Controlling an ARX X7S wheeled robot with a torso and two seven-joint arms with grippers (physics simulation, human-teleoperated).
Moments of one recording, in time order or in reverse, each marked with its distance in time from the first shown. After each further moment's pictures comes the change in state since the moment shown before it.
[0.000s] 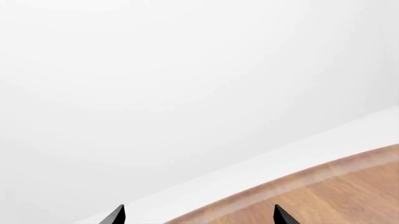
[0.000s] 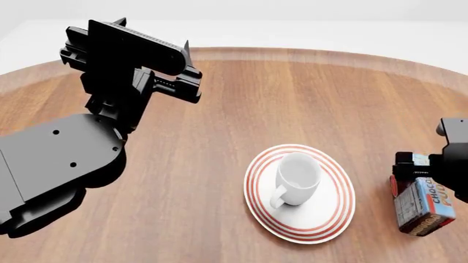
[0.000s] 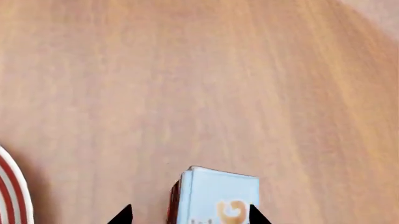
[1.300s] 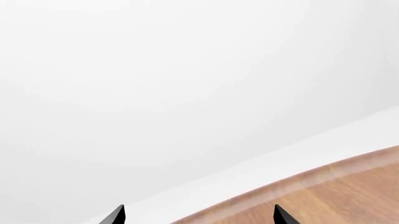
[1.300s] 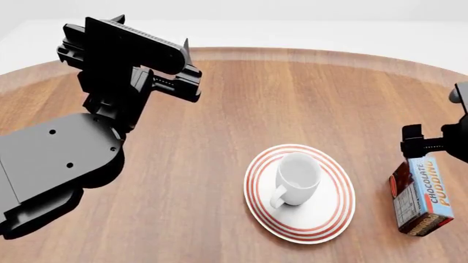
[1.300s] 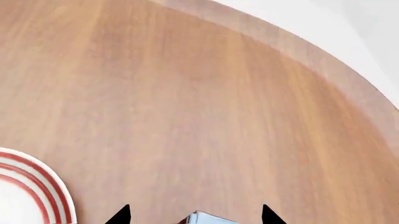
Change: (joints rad) left arm -0.004 -0.006 -0.012 0.018 -0.001 -0.015 0.000; right arm 0.094 0.182 0.027 -0.439 0.044 0.164 0.116
